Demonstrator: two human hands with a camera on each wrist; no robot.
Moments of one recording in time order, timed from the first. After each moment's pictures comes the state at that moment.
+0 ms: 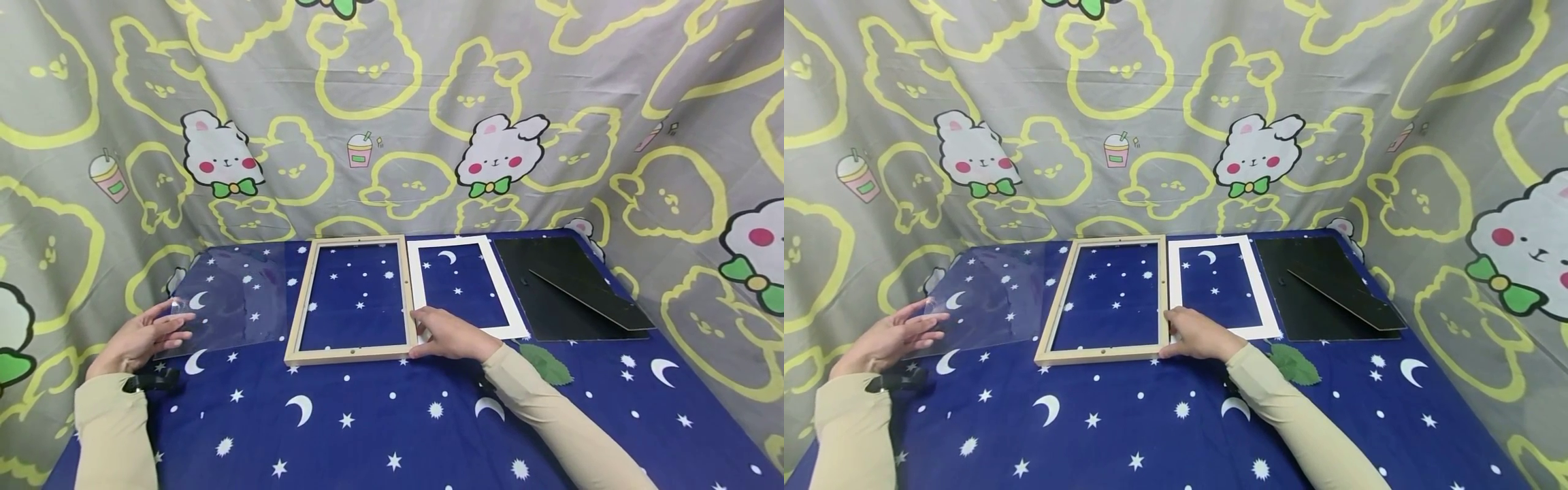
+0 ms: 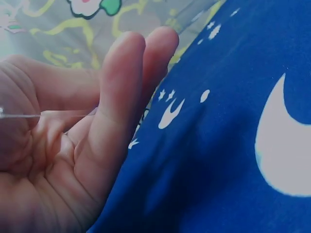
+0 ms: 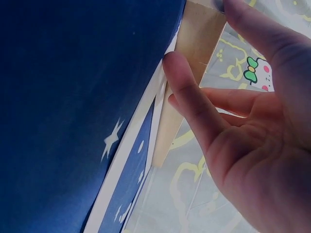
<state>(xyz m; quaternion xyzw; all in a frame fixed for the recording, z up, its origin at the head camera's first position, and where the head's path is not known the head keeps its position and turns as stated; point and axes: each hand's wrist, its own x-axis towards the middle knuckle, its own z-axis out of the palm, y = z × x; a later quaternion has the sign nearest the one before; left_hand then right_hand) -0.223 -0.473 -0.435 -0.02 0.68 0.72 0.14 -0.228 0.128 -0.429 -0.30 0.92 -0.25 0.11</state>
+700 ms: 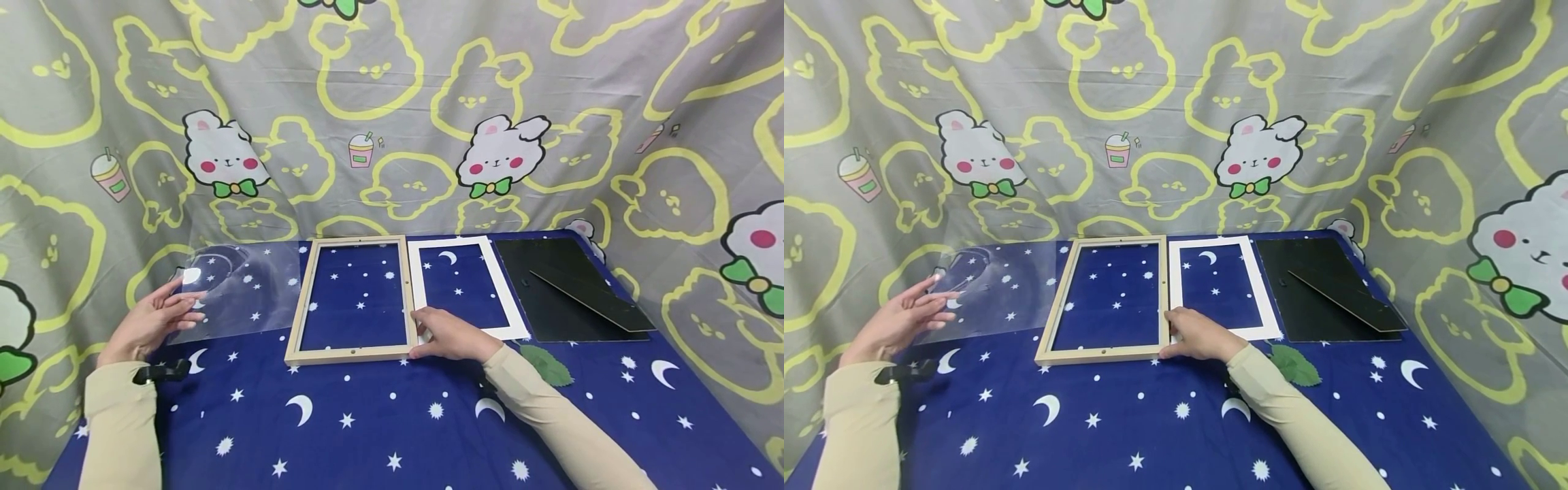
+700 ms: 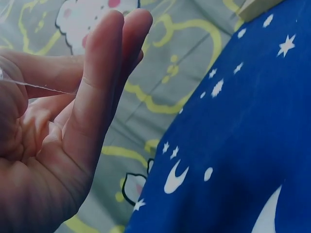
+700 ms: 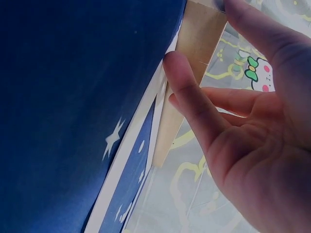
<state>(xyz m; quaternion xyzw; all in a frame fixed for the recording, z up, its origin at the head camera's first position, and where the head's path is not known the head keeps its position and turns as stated) -0.233 -0.440 -0.412 0.10 0.63 0.77 0.10 -0.227 0.129 -0.429 -0.32 0.91 -0.24 0.10</state>
